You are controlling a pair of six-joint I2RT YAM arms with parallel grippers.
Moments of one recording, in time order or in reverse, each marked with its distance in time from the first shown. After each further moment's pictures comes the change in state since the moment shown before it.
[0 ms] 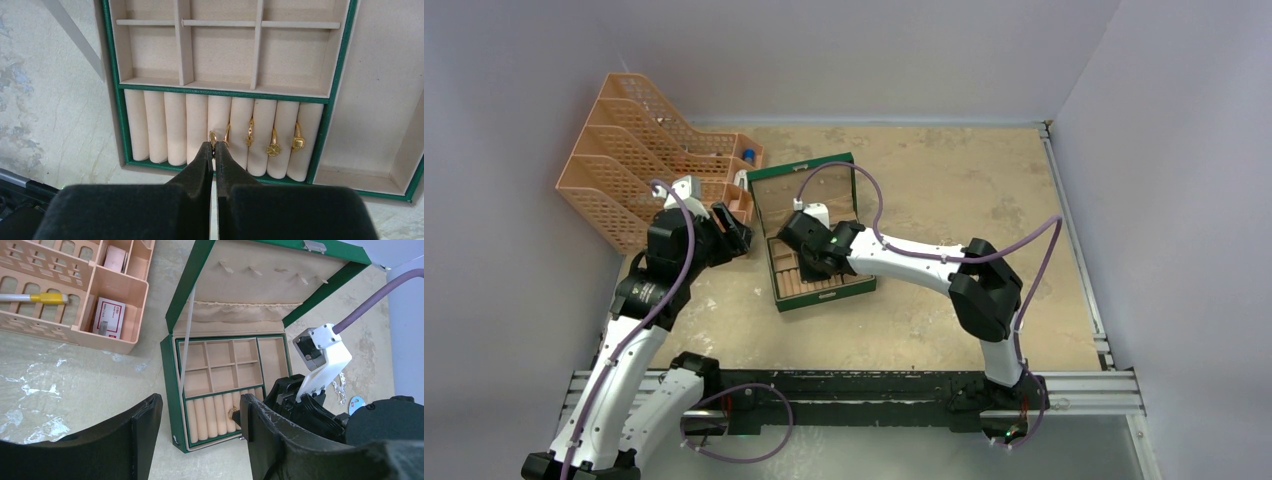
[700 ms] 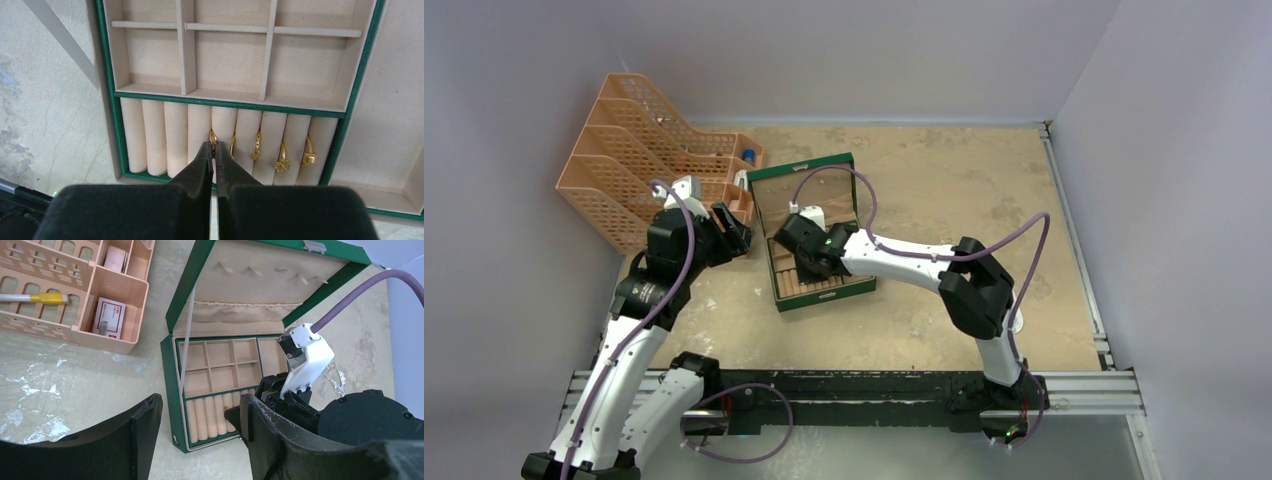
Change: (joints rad) left arm 0.000 0.000 0.000 0.000 0.000 0.000; right arm 0.000 0.047 0.017 0.016 -0.007 -0.018
